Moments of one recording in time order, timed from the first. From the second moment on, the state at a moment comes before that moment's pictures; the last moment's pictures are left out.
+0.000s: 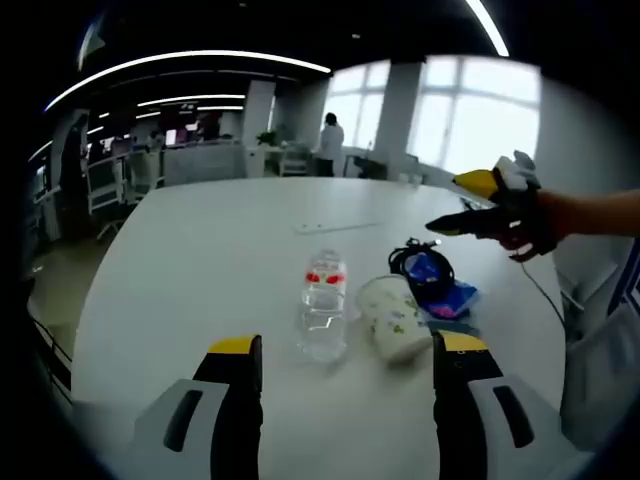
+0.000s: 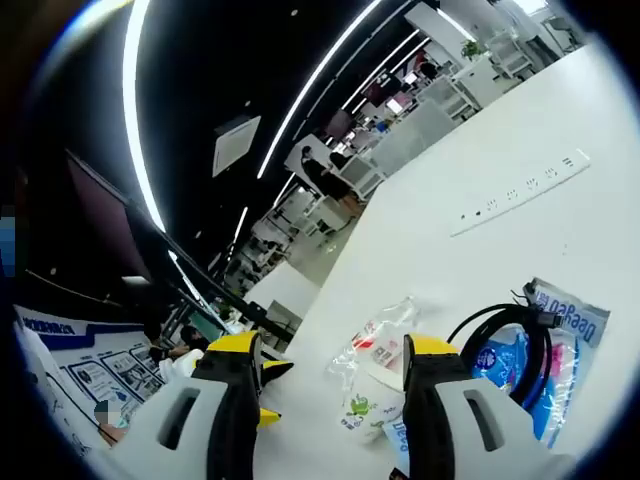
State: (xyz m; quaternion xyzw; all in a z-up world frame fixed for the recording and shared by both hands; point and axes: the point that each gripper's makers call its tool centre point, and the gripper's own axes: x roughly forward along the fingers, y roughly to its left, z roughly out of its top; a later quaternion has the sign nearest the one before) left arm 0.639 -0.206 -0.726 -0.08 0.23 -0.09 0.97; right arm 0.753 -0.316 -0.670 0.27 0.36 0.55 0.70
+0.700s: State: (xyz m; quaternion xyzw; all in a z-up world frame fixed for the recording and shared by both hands) left arm 0.670 -0.197 -0.736 -0.07 0.31 -0.10 0.94; right arm 0.779 -0.276 -0.683 0.35 0.44 0.50 0.65
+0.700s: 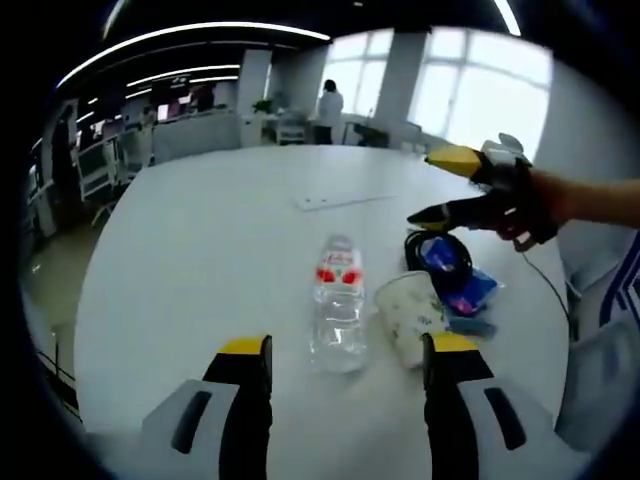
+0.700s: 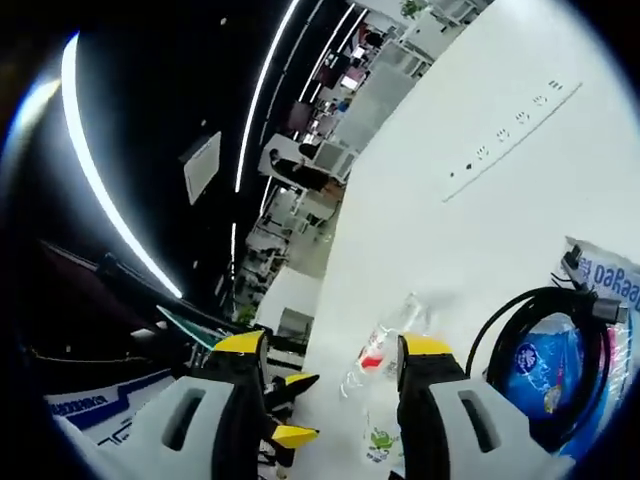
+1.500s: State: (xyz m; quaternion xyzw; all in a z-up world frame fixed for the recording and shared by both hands) left arm 0.697 -0.214 -0.753 -0.04 0.46 -0.15 0.88; right arm 0.791 -0.255 -0.722 0.35 0.52 0.44 0.65
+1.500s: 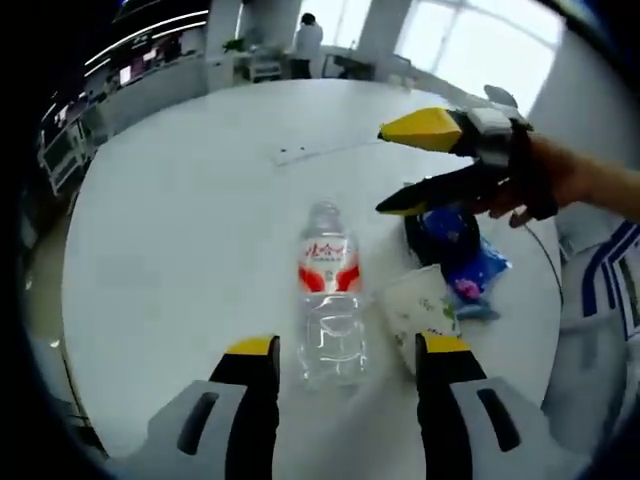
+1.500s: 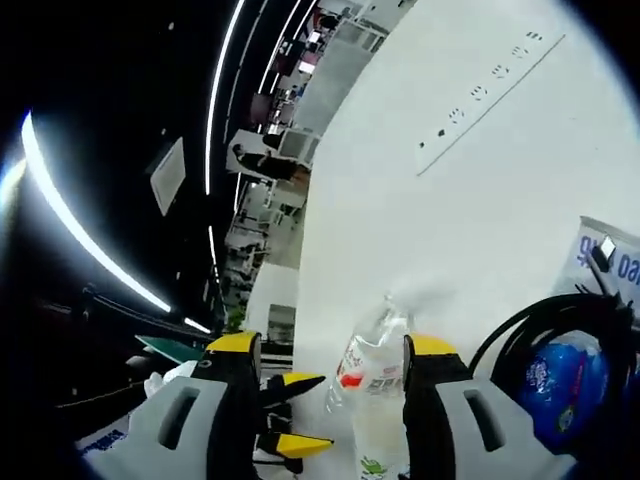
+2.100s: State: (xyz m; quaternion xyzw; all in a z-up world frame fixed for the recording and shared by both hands) left arm 0.702 -0.220 -0.778 -0.02 0.53 -0.17 0.83; right arm 0.811 -0.244 -0.754 0.36 0.55 0.39 0.64
